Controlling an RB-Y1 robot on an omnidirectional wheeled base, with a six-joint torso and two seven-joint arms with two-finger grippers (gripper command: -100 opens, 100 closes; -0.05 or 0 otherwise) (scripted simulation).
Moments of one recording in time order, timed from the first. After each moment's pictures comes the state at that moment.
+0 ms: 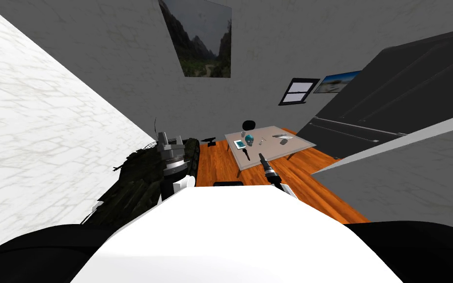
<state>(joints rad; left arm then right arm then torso) 0.55 -0.04 -0.02 -2.38 0.11 -0.48 -0.06 0.43 -0.25 -0.11 -1.56 0.27 -0.51 0.09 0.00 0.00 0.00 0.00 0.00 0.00</state>
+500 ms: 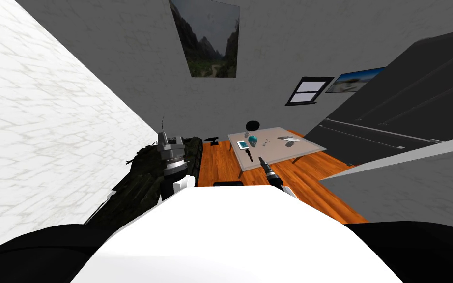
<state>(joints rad) 0.55 -0.04 -0.02 -2.38 0.11 -0.48 -0.06 0.42 -0.28 -0.12 -1.45 0.34 -0.49 0.09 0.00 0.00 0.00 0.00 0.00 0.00</state>
